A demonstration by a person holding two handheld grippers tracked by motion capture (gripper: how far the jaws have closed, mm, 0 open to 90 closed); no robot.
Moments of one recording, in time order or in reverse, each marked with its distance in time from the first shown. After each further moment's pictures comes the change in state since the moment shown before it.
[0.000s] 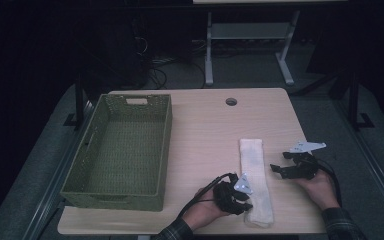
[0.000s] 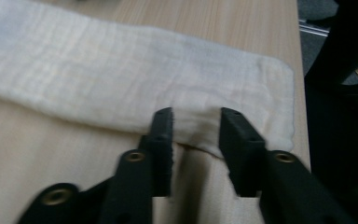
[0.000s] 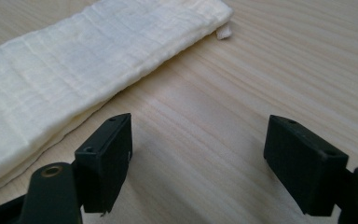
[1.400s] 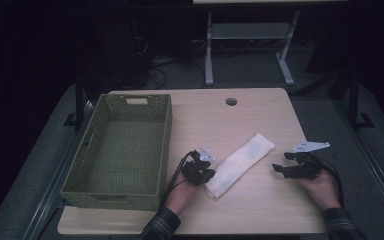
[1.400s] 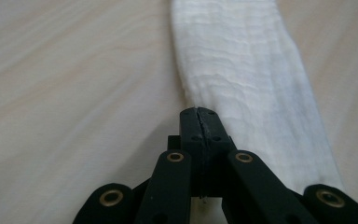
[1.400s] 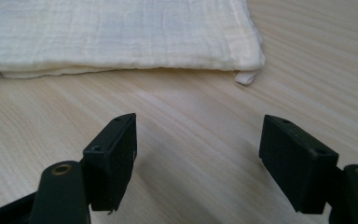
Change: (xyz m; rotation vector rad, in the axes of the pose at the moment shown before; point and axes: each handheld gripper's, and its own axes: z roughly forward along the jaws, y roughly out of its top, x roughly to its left) left arm 0.066 -0.051 -0.040 0.006 0.308 -0.369; right arm -0.002 0.000 -0.008 -0.001 0.007 0.013
